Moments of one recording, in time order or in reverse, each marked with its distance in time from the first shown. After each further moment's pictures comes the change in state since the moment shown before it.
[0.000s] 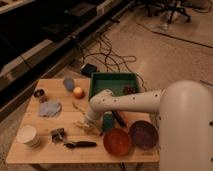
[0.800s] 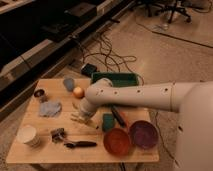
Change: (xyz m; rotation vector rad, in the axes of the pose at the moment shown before) arm -0.060 0.013 -0.101 0.071 -0.048 -0.090
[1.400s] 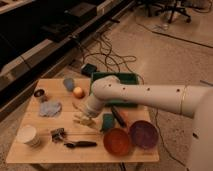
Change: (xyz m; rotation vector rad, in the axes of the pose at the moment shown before) arm 0.029 0.033 -0.009 -0.132 -0.021 0.068
